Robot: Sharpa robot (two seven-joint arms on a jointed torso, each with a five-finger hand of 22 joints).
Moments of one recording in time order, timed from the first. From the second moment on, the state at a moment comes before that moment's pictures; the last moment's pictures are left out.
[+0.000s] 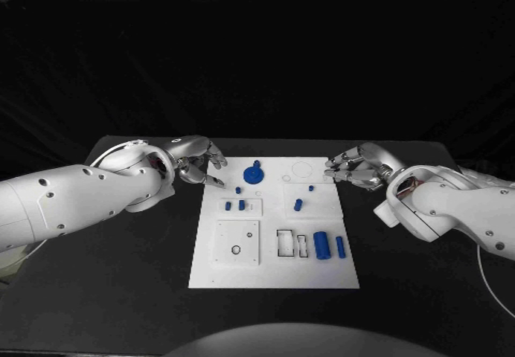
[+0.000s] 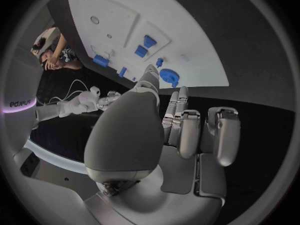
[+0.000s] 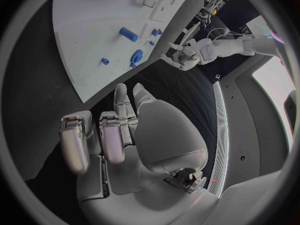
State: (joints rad) left arm 1.33 -0.81 -0.22 1.39 -1.28 -0.30 0.08; left_hand 1.49 -0.17 0.06 0.29 0.06 0.92 0.17 0.15 0.09 1.08 0.11 0.10 0.07 1.47 0.04 1.47 1.31 0.01 1.47 0.14 1.53 1.31; right arm 1.28 -0.99 -0.21 1.66 -0.93 -0.52 -0.13; right_hand 1.41 0.05 0.10 0.20 0.09 0.93 0.14 0.07 0.08 0.95 0.07 0.59 0.71 1.46 0.02 1.57 1.31 0.01 1.47 0.13 1.57 1.31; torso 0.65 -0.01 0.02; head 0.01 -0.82
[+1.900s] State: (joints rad) left arm 1.31 -0.80 -0.22 1.51 0.05 -0.56 0.55; left_hand 1.29 -0.09 -0.08 0.30 0.27 0.86 0.22 0.14 0.08 0.93 0.18 0.14 0.07 0.68 0.17 0.47 0.29 0.17 0.69 0.29 0.08 0.64; right arm 1.21 -0.77 -0.20 1.44 -1.64 -0.32 -0.24; right_hand 1.51 0.00 0.17 0.22 0.06 0.97 0.13 0.07 0.07 1.04 0.11 0.10 0.11 1.46 0.05 1.57 1.31 0.01 1.47 0.16 1.57 1.31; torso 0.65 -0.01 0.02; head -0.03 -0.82
